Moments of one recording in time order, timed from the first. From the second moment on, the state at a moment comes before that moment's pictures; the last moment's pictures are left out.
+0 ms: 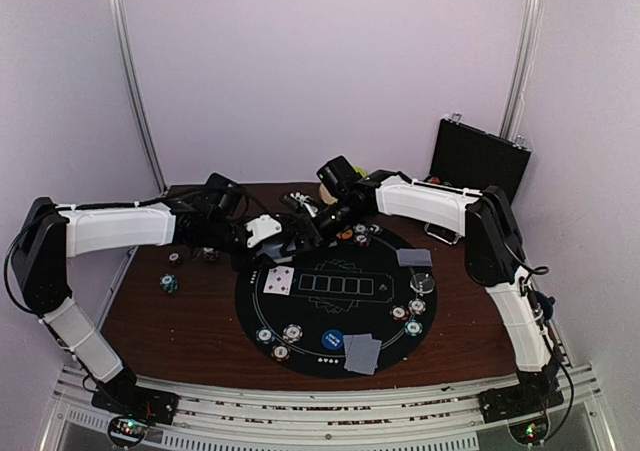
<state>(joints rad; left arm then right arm) -0.62 1.62 1.10 -0.32 0.23 0.70 0.74 2.35 2.08 -0.65 -0.81 0.12</state>
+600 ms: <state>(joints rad) -0.62 1.62 1.07 -0.30 0.21 0.70 0.74 2.32 2.02 -0.62 -0.83 0.16</state>
